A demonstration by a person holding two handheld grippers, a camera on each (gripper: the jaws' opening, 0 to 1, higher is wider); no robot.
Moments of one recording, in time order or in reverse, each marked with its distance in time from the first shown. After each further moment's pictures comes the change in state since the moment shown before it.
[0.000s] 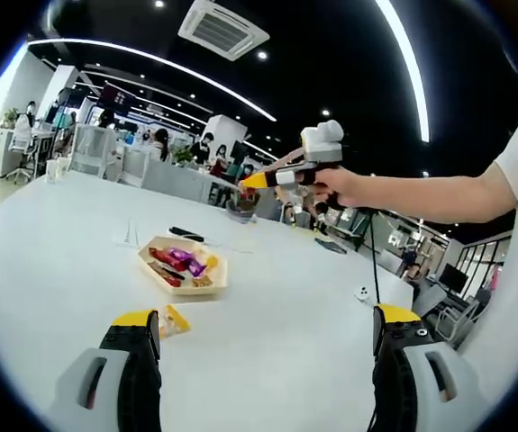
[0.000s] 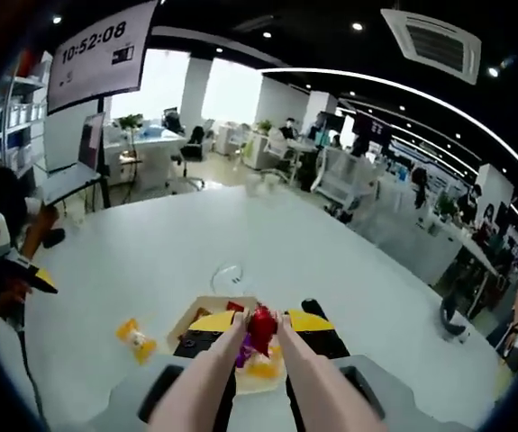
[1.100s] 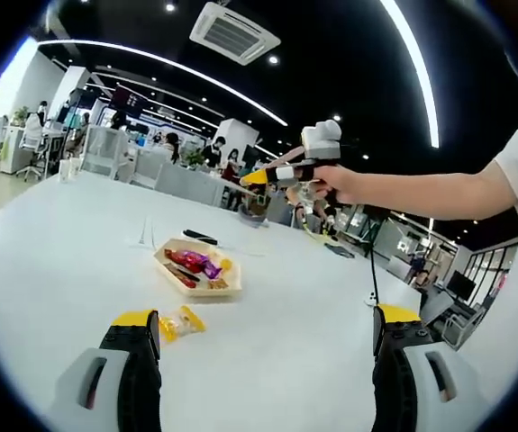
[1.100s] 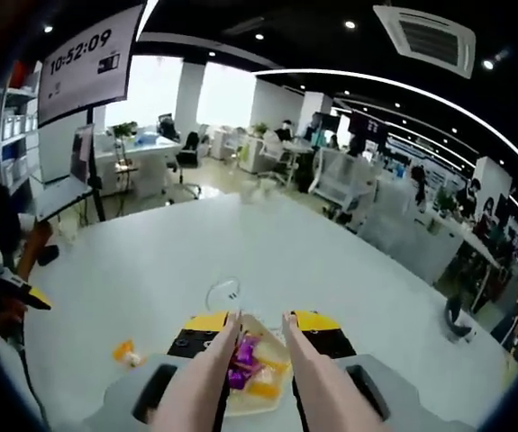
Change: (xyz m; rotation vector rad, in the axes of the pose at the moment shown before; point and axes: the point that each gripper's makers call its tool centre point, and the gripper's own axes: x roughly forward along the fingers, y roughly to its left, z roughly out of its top) left arm -0.012 0.015 0.002 -0.018 -0.018 0.050; right arm 0.020 -0.007 0.016 0.066 -0.011 -0.014
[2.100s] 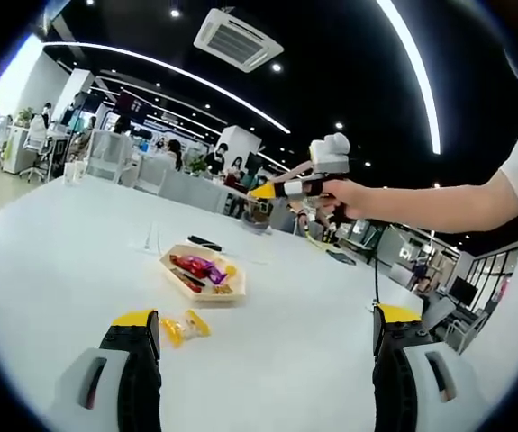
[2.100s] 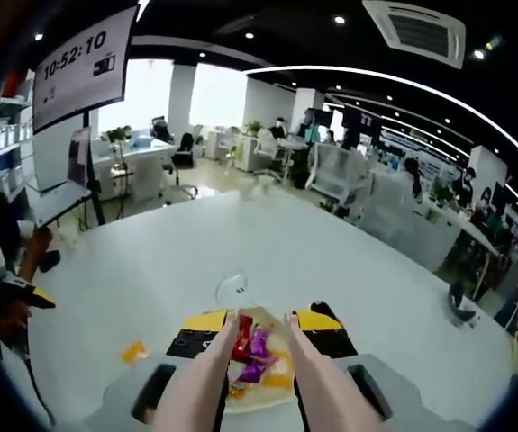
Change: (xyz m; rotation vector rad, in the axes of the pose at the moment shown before) left arm -0.007 0.008 0.004 -0.009 -0.038 0.012; right arm -0.007 0.019 -0.011 0.036 0.003 -0.007
